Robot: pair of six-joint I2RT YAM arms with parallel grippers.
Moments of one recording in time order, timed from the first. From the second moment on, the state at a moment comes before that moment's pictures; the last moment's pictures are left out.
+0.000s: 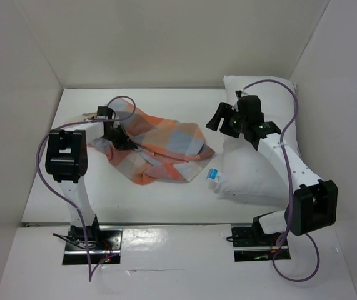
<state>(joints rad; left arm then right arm) -0.01 2.00 1.27 -0.45 0.47 -0.64 0.25 1.37 1.14 -0.39 -0.21 0.55</state>
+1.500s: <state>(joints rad) -0.24 1.77 1.87 -0.93 0.51 -0.24 0.19 1.96 1.75 -0.71 0.38 0.31</state>
